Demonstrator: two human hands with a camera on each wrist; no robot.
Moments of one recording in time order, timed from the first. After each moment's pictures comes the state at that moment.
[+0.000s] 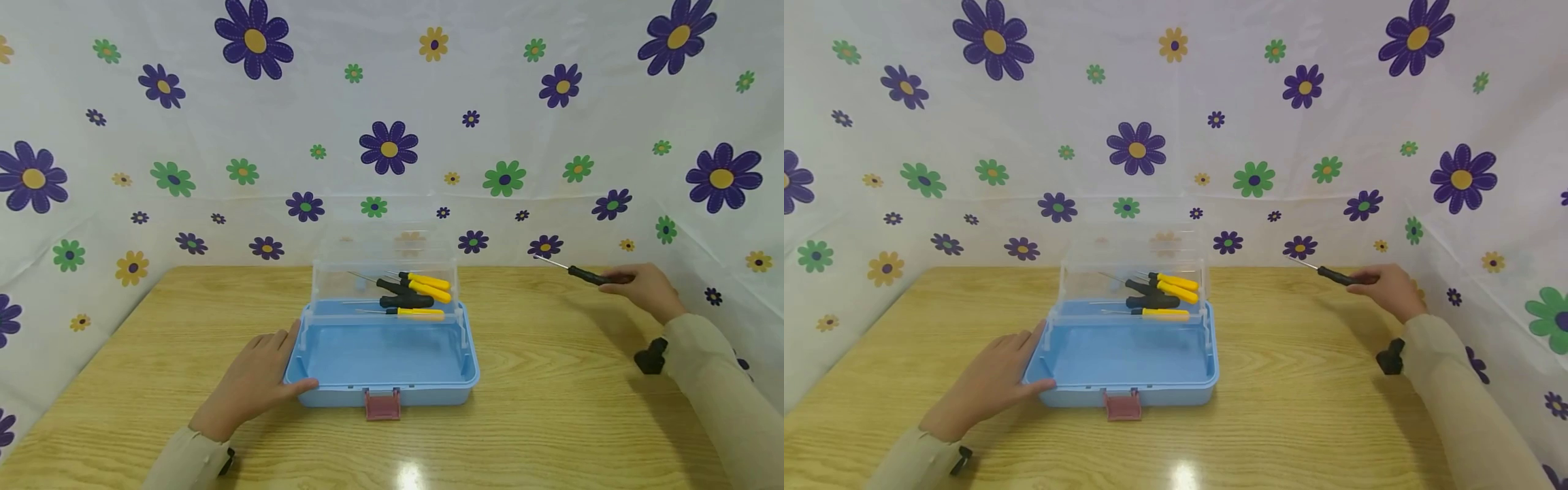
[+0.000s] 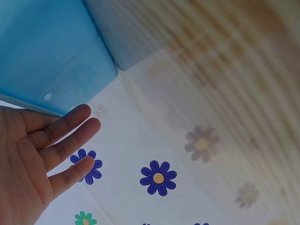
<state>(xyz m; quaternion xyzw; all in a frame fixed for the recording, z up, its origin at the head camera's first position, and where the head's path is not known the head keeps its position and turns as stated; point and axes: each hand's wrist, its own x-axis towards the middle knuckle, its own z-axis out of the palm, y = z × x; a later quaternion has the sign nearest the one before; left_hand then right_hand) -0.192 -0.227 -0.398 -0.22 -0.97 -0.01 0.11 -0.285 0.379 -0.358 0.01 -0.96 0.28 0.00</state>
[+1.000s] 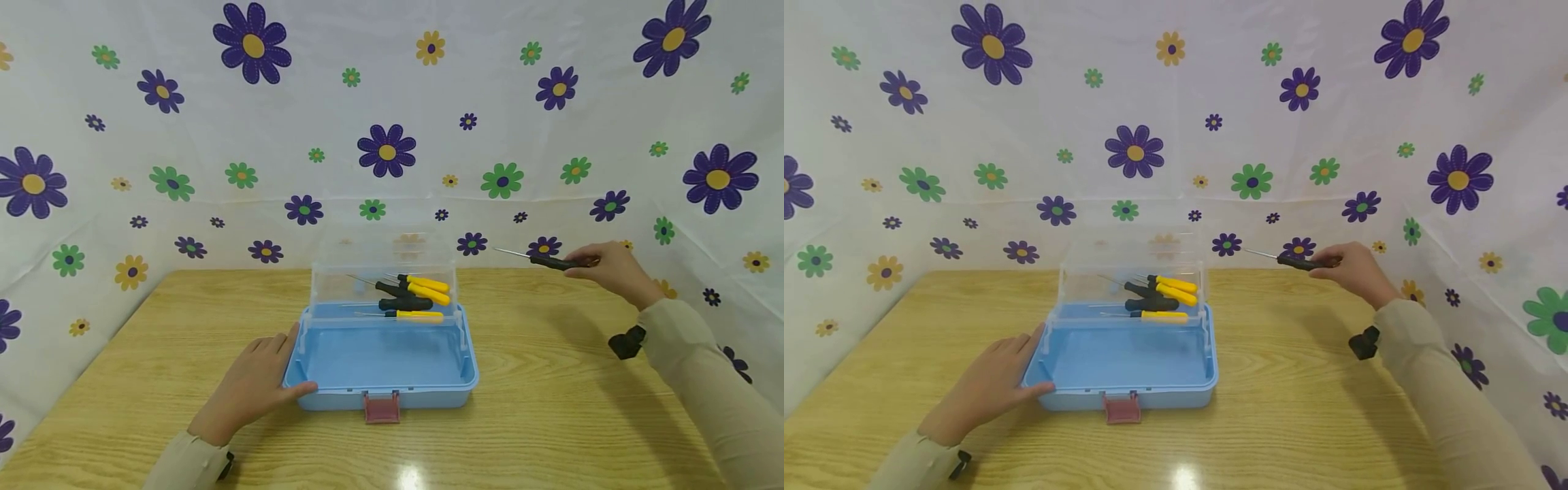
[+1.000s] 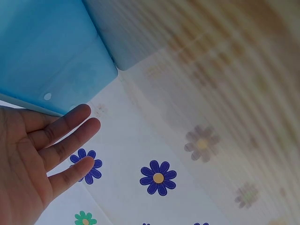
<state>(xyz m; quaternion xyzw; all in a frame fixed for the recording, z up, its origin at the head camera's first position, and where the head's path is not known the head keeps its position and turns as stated) -0.192 -0.226 -0.398 -0.22 -0.97 -0.01 0.11 -0.285 0.315 -0.313 0.09 -0.96 0.28 0.03</state>
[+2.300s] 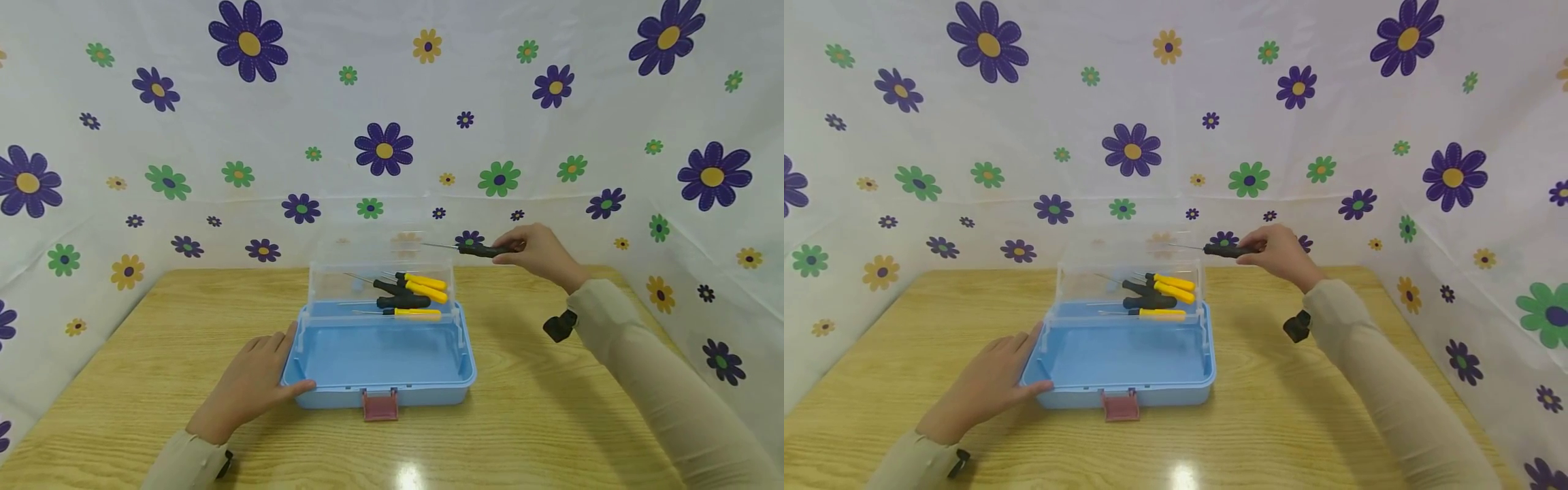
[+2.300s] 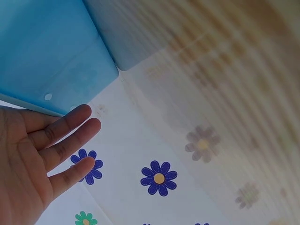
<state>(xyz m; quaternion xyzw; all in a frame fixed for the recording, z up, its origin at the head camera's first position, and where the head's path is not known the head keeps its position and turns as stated) -0.192 -0.225 -0.398 -0.22 -0.97 -0.02 0.10 -0.297 0.219 -0.294 0.16 -0.93 0.32 0.04</state>
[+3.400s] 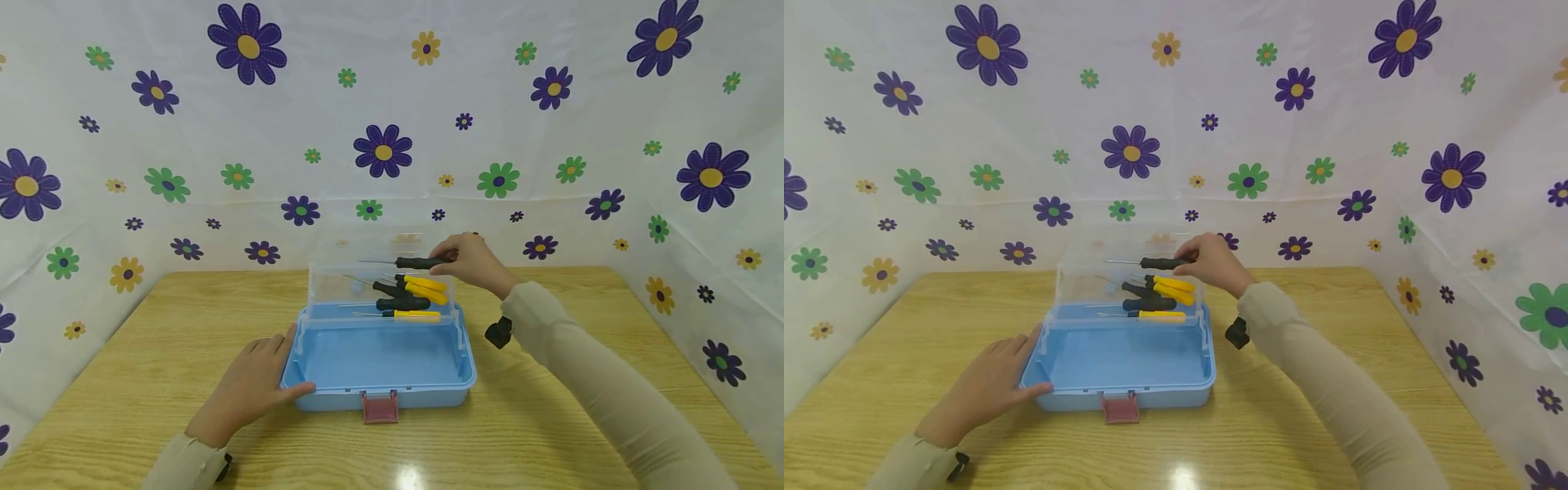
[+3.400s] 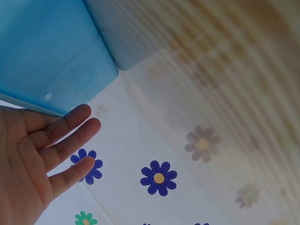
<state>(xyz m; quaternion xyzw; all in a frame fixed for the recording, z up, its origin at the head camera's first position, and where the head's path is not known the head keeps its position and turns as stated) -0.192 -0.223 -0.396 -0.21 -0.97 -0.01 0.10 -0.303 0.130 -0.302 0.21 -0.92 0.34 0.03</state>
